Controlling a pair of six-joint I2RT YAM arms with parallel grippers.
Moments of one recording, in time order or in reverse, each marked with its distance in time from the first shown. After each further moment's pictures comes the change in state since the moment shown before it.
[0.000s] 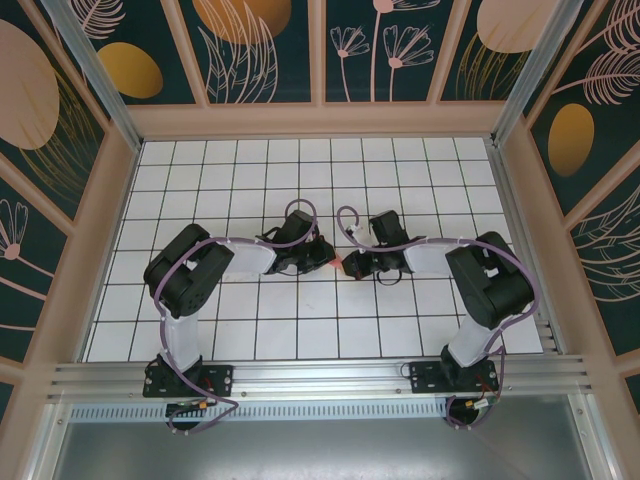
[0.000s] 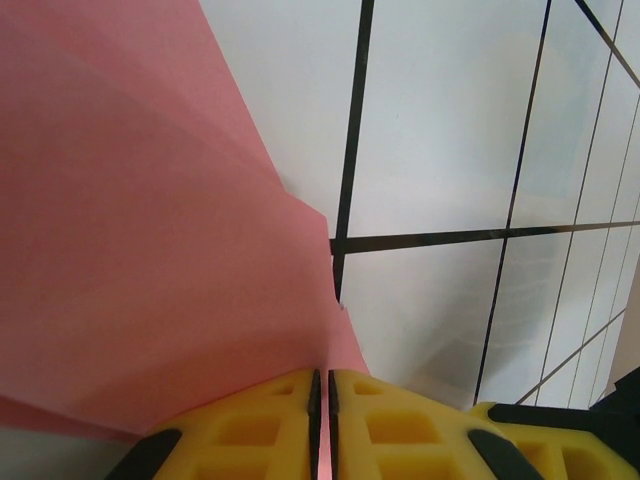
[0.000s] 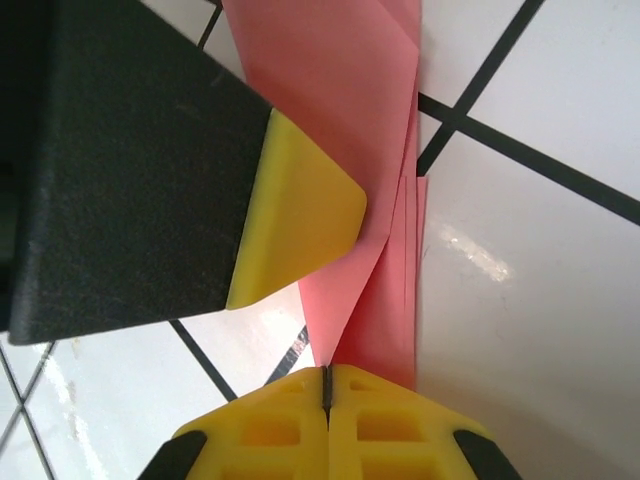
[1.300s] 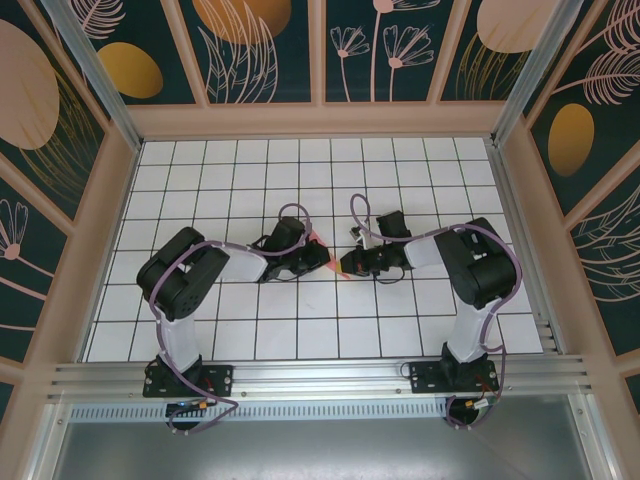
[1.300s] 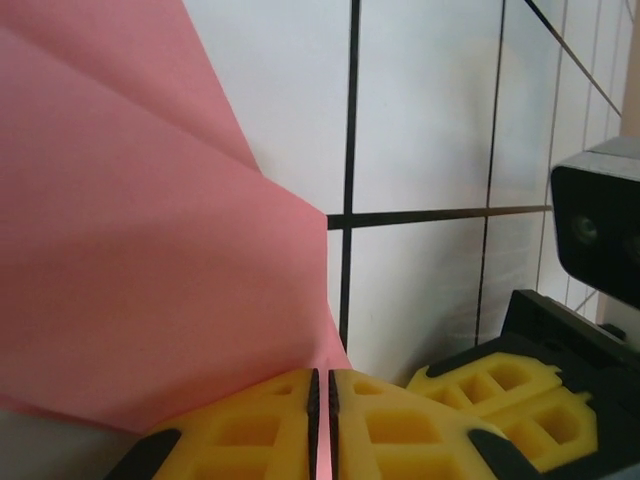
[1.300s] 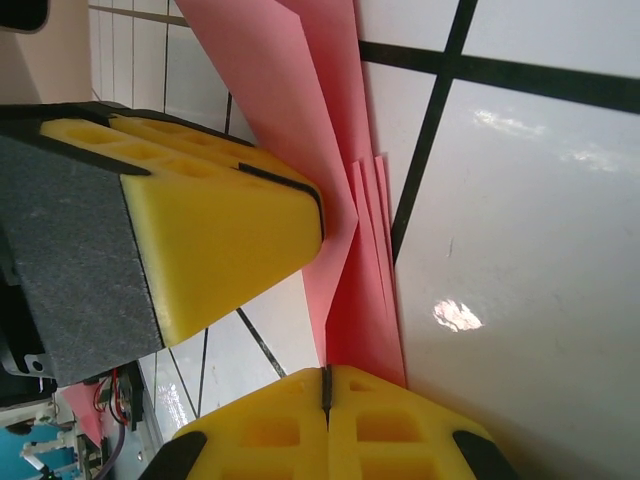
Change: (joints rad) left arm 0.021 -0.039 -0.127 0.166 0.023 0.027; right arm -0.075 0.146 0.004 0.145 -0.307 0.340
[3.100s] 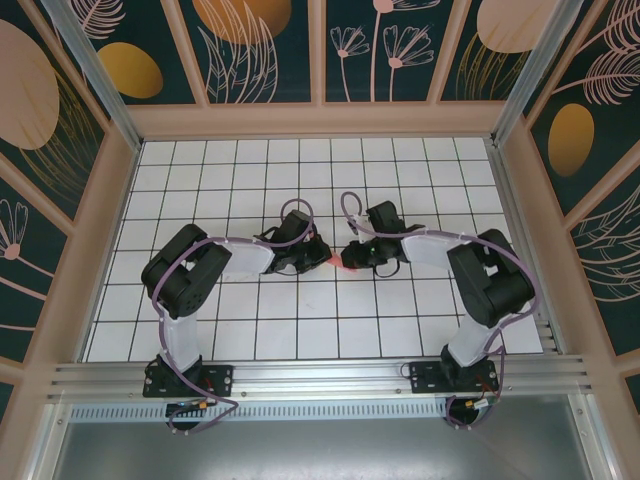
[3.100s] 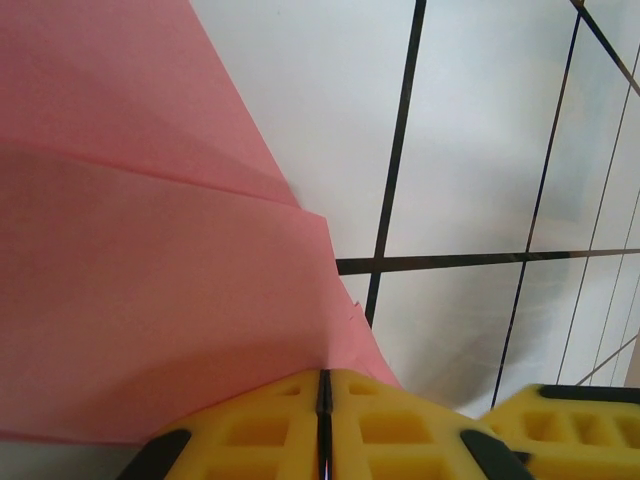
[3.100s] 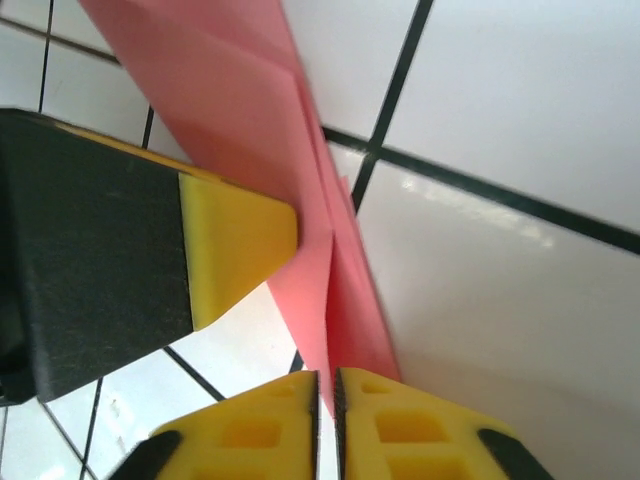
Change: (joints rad) left arm -0.011 0.031 0.119 -0.191 -0.063 -0.049; right arm 0.080 -0.151 0.105 -0.309 0.392 -0.143
